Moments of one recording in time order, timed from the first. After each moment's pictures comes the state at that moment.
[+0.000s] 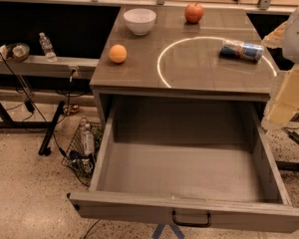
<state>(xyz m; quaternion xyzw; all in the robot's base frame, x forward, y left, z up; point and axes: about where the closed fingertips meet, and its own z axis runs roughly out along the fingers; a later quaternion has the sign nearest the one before) 0.438 -0.216 0.980 -0.60 0.78 -0.04 0.16</state>
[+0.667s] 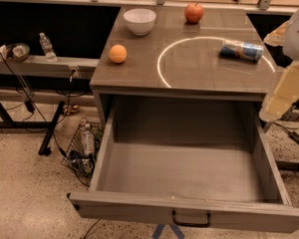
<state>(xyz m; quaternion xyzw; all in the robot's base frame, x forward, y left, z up) 0.464 -0.228 0.971 -0.59 0.78 -0.03 0.19</state>
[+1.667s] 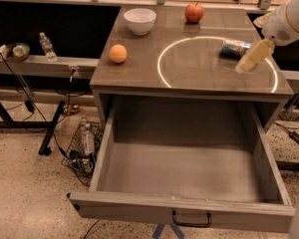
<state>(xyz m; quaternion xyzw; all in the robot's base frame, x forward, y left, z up) 0.696 -0.299 0.908 -0.52 0.78 0.00 0.34</state>
